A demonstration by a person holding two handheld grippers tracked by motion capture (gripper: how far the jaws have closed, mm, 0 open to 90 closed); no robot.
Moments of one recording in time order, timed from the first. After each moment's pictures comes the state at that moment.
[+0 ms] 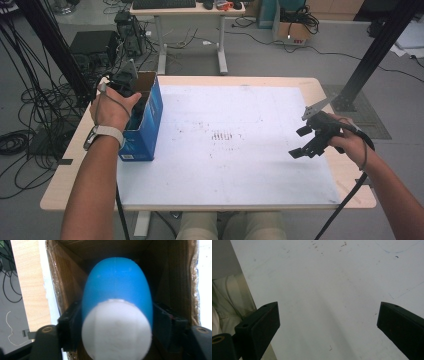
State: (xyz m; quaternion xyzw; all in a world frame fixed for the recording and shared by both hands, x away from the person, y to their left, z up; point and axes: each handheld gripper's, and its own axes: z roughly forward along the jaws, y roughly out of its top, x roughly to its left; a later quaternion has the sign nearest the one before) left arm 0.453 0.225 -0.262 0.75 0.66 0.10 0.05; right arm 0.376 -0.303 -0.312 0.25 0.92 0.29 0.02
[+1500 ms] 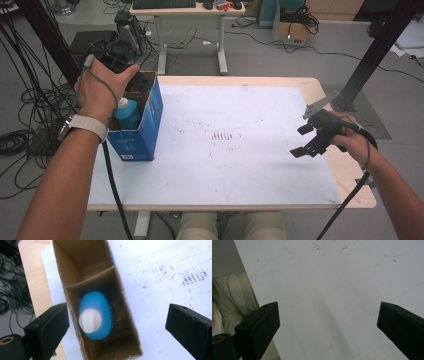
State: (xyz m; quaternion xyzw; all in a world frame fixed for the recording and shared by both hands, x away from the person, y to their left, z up) left arm 0.428 0.200 -0.159 0.81 0.56 0.15 0.12; right arm 0.373 -0.302 -0.300 0.24 0.93 0.29 0.03
